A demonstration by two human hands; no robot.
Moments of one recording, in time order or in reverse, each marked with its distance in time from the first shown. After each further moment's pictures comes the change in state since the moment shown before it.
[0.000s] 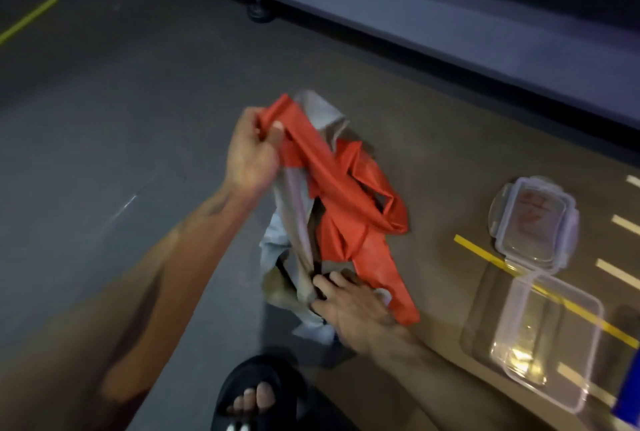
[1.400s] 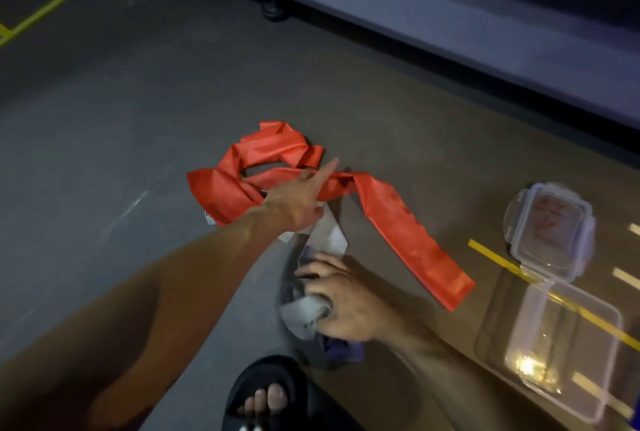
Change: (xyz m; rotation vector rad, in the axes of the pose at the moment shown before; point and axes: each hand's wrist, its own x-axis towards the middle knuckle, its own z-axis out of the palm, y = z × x) left_hand -0.018 -0.041 0.013 0.910 -0.789 0.081; right_hand 0.028 0.003 -0.002 0.624 0.184 -0.121
